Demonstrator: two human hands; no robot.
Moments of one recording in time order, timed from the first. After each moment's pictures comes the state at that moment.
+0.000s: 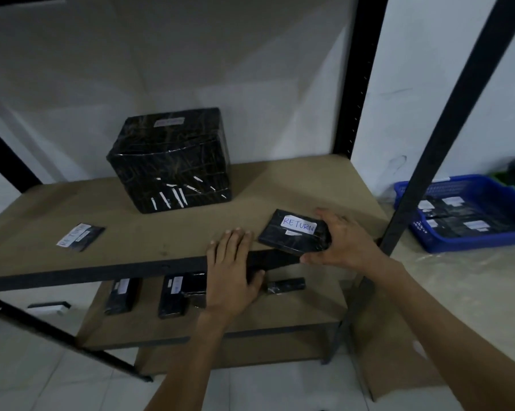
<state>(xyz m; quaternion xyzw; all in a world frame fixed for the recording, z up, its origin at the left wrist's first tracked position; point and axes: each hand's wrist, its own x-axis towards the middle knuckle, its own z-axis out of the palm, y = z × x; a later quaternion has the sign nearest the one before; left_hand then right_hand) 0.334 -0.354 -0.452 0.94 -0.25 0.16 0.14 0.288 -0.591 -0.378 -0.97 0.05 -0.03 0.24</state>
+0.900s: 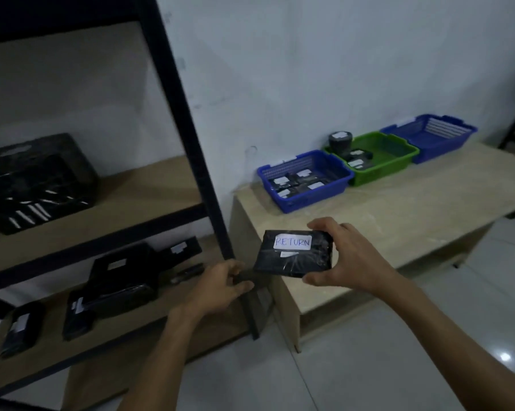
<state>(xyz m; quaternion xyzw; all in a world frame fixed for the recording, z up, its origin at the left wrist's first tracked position) 0.102 -0.542 -0.424 0.88 -0.33 -0.19 0.29 -0.067 -0.760 -0.364 -0.94 0.13 -0.14 0.30</state>
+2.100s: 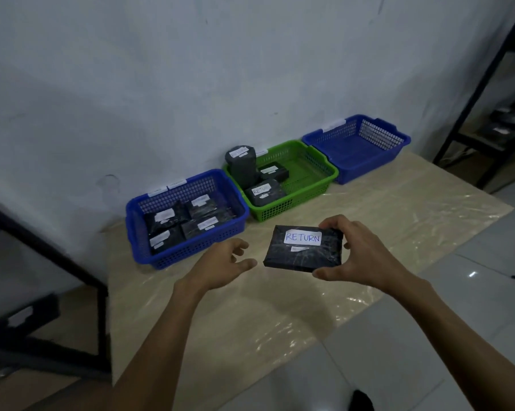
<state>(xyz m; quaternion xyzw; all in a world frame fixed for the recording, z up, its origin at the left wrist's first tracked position) 0.133 -1.038 -0.449 0.87 -0.36 -0.24 0.25 -0.071 -1.233 -0.411 -0.92 0.20 -0.11 0.33</state>
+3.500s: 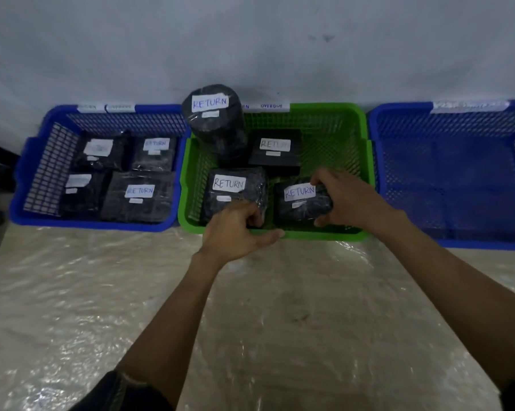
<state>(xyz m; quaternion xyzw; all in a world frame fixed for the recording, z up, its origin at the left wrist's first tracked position) 0.233 -1.346 -0.581 0.93 -0.16 -0.11 0.30 0.244 -1.592 -0.562 -0.96 -0.10 0.18 0.17</state>
